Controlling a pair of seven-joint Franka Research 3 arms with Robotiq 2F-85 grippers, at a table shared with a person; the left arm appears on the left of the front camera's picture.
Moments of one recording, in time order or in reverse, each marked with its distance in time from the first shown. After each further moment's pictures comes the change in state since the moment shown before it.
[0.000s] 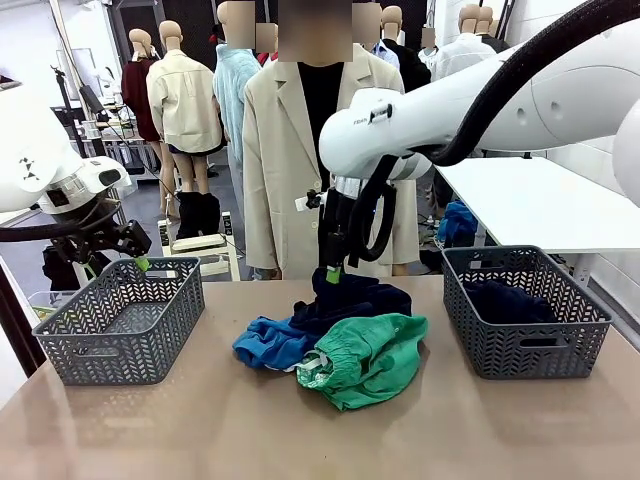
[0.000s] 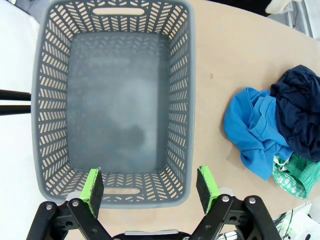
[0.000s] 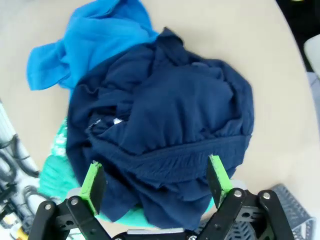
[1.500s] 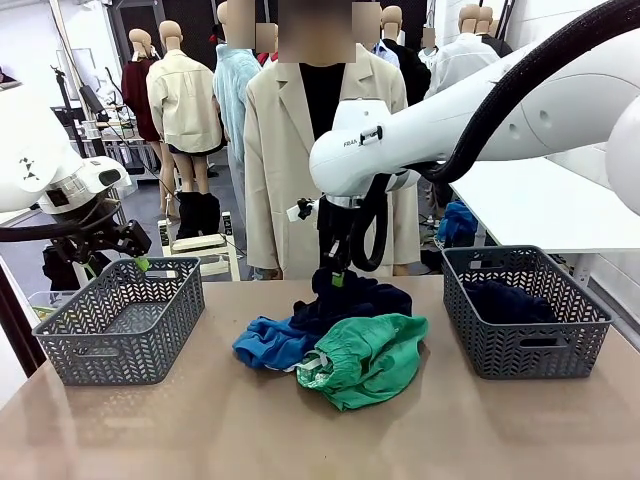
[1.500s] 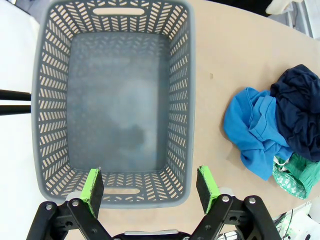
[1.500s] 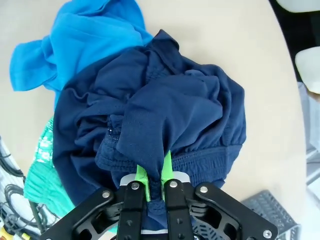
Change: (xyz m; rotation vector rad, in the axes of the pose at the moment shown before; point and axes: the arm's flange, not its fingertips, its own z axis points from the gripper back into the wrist) left arm 0.000 0.000 0.000 0.000 0.000 0.000; right arm 0.009 0.010 -0.007 -0.061 0.021 0.071
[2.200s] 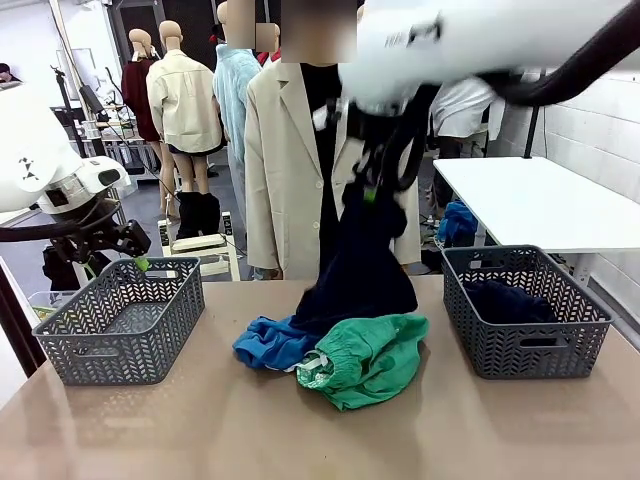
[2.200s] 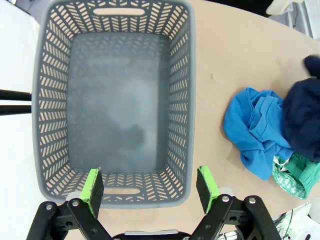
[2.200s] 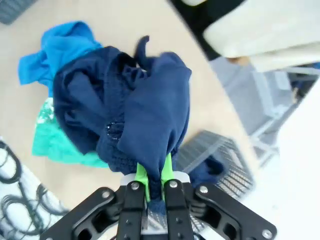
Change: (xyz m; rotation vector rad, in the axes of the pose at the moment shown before) left arm 0.000 0.000 0.001 0.000 -0.001 0.001; right arm -0.054 0.032 0.218 -0.315 -0.105 -0.120
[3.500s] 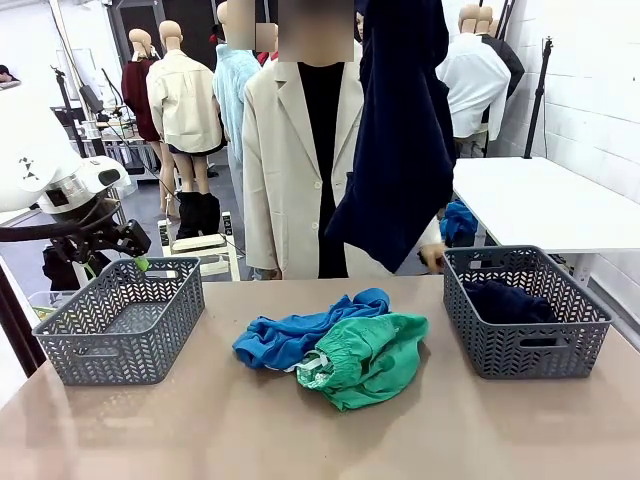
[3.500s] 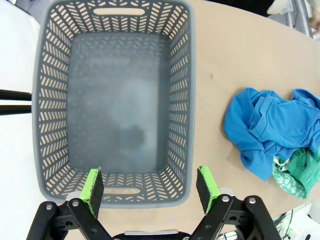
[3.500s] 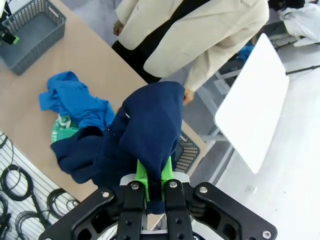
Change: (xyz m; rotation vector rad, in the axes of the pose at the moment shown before) left arm 0.000 0.000 0.000 0.000 0.000 0.000; right arm -0.007 0.043 0.277 -0.244 -0.168 -0.129
